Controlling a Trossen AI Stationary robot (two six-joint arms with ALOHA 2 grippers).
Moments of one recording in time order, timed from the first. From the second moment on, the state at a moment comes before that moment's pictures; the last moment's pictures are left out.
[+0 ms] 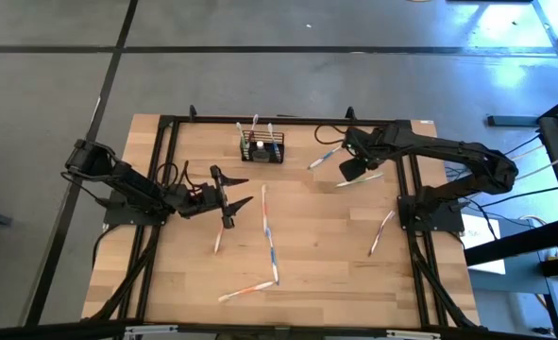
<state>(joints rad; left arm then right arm) -0.23 1.37 0.22 1.36 -0.53 0.23 -0.41 1.34 0.99 -1.09 0.18 0.61</state>
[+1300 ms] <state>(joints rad) -0.23 1.37 0.22 1.44 -0.55 0.32 -0.51 1.34 0.83 -1.06 -0.02 1.16</state>
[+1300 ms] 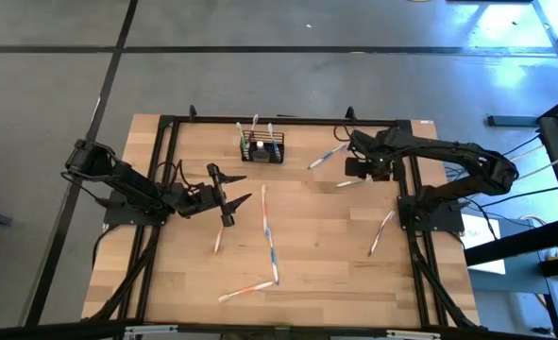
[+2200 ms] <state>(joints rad) -0.23 1.37 0.22 1.44 -0.56 0.32 -0.63 1.34 0.63 -0.75 -0.02 1.30</state>
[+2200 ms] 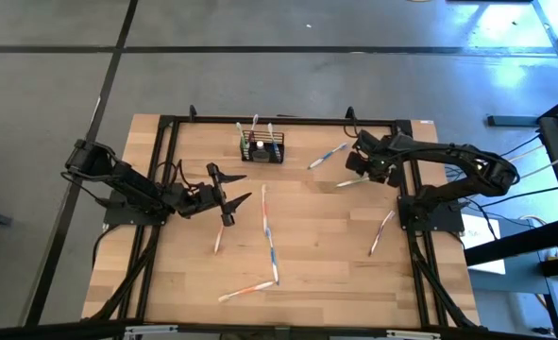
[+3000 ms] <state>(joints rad) -0.23 1.37 0.22 1.44 -0.56 0.32 -0.66 1.39 0.57 -0.65 -0.03 1.30</state>
